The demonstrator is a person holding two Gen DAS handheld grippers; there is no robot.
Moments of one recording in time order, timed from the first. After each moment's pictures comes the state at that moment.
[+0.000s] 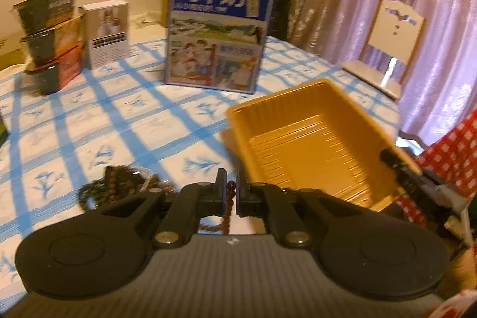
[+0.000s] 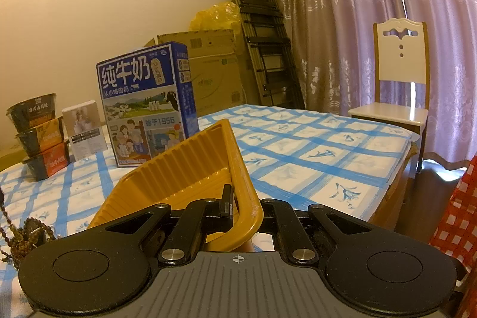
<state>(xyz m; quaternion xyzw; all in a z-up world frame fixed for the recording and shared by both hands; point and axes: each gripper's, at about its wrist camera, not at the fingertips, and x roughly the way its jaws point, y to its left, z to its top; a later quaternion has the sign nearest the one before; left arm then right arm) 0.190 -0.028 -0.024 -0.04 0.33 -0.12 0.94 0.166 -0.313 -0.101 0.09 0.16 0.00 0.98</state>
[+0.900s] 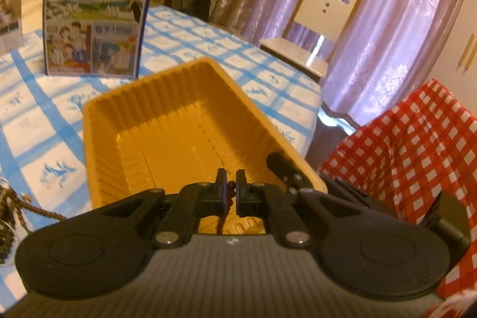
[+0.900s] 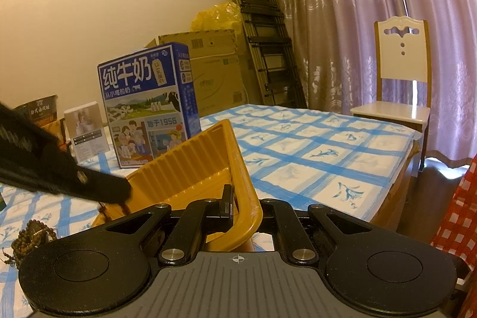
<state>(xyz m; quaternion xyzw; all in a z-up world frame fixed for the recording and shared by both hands) 0.230 -0.145 -0.042 -0.07 0.37 -0.26 0.89 0.167 -0.309 -0.100 0.09 0.16 0.00 0.98</state>
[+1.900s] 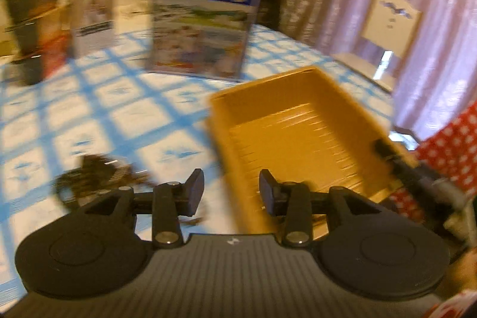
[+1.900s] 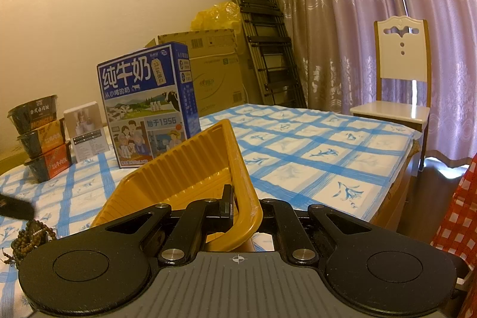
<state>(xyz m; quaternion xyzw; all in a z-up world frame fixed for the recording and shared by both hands) 0.191 -0.039 -0.046 -0.04 0.35 -0.10 0.93 0.167 -0.310 -0.100 0.09 0.16 0.00 0.98</state>
